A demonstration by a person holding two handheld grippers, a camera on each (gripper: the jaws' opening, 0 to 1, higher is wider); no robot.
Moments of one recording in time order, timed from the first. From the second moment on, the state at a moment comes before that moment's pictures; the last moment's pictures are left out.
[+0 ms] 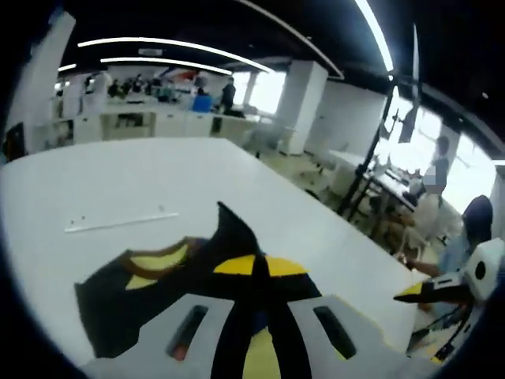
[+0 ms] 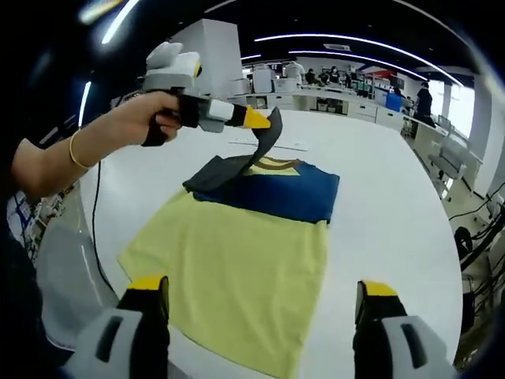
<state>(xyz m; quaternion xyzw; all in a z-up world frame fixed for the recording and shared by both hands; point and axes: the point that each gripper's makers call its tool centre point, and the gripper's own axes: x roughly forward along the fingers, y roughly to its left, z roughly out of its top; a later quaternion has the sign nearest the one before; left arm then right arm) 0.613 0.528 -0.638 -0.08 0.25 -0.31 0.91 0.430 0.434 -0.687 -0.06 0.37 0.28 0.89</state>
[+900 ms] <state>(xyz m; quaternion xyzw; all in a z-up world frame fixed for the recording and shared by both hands) 0.597 0.463 -0.710 -0.05 0.30 -0.37 0.88 0.437 0.425 -0.700 -0.04 0.38 0.26 0.88</state>
